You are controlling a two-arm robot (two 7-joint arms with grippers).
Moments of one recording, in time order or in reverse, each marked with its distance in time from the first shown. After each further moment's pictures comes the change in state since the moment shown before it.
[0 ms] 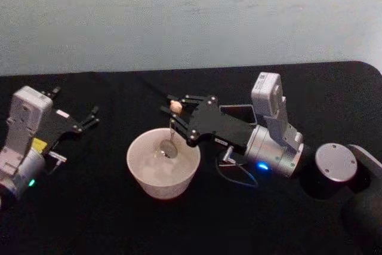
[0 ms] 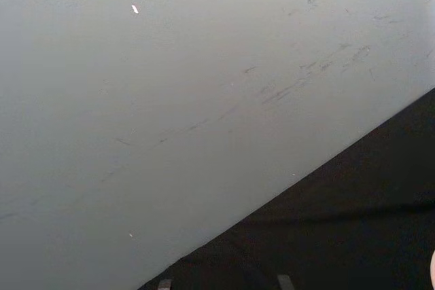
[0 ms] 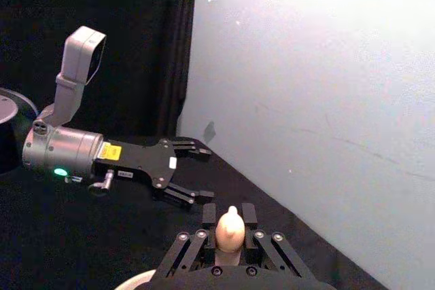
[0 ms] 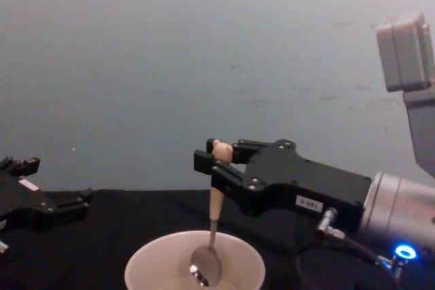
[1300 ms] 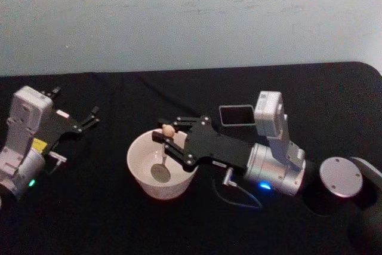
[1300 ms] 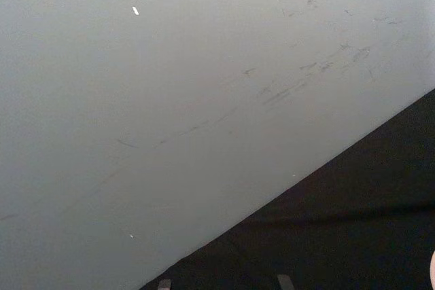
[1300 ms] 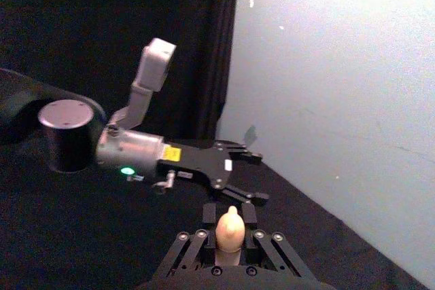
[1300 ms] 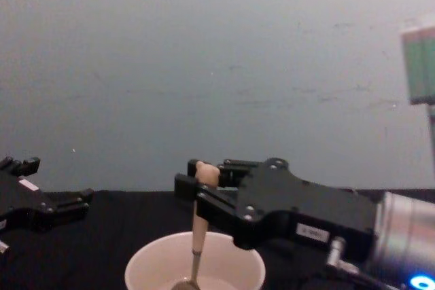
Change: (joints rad) left arm 0.000 0.000 0.000 0.000 0.000 0.000 0.000; right arm -0.071 0.055 -0.029 -0.120 0.041 0.027 0.062
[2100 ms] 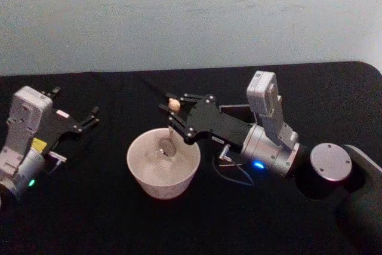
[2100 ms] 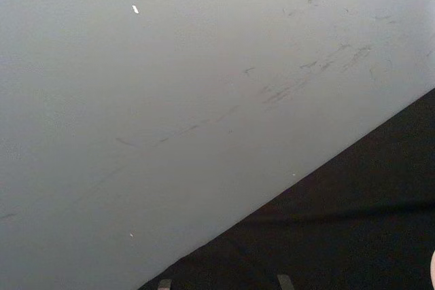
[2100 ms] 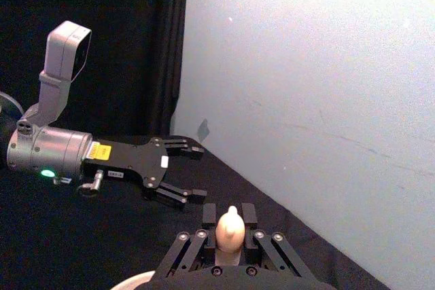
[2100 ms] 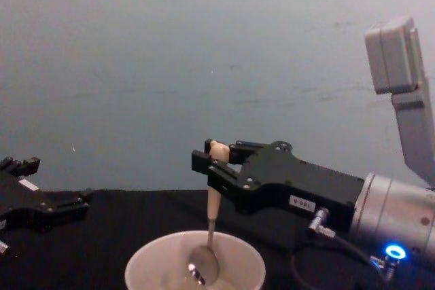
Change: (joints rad) left arm 0.000 0.000 0.000 0.000 0.000 0.000 0.000; right arm 0.077 -0.079 0.037 0.145 -0.056 -0.024 -0.081
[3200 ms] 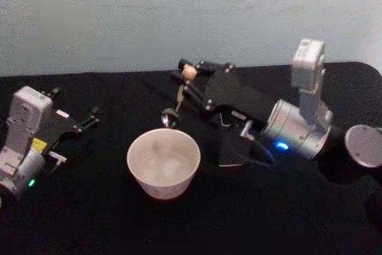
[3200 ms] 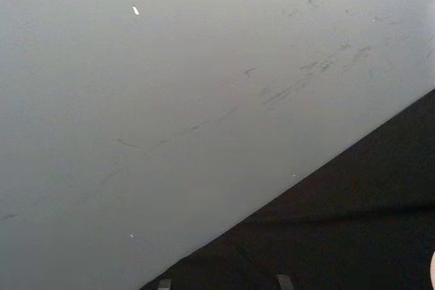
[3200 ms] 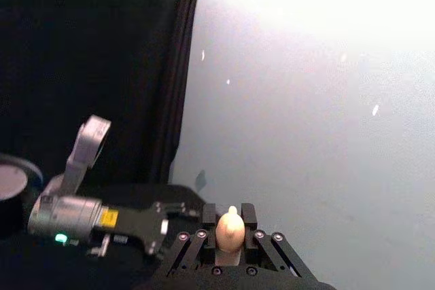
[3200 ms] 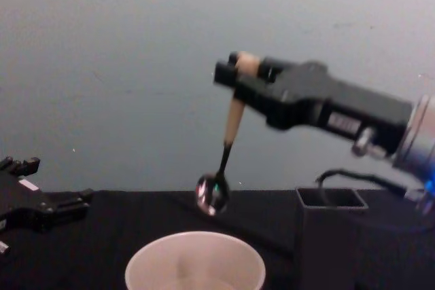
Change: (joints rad) left arm 0.000 0.000 0.000 0.000 0.000 0.000 0.000; right arm -0.053 0.085 0.069 -0.243 0.099 0.048 0.022
